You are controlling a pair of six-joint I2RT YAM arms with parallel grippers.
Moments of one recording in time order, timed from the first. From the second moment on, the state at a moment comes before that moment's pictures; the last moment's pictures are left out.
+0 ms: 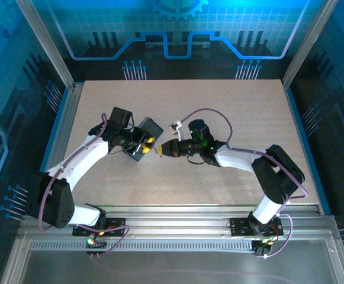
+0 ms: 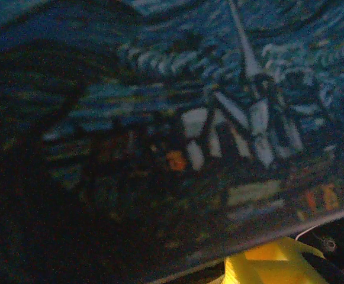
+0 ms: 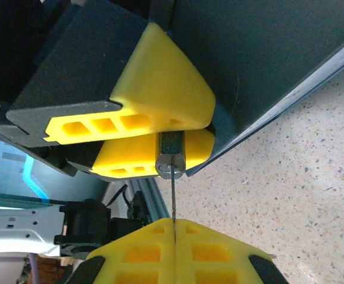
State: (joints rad) left arm -0.30 1.38 1.01 -0.60 0.49 -1.30; right arm 0.67 1.67 0.89 0.37 -0.74 0.80
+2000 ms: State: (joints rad) left arm -0.32 1.54 1.18 -0.83 0.49 -1.29; right arm 0.85 1.39 0.66 0.32 -0.13 -0.50
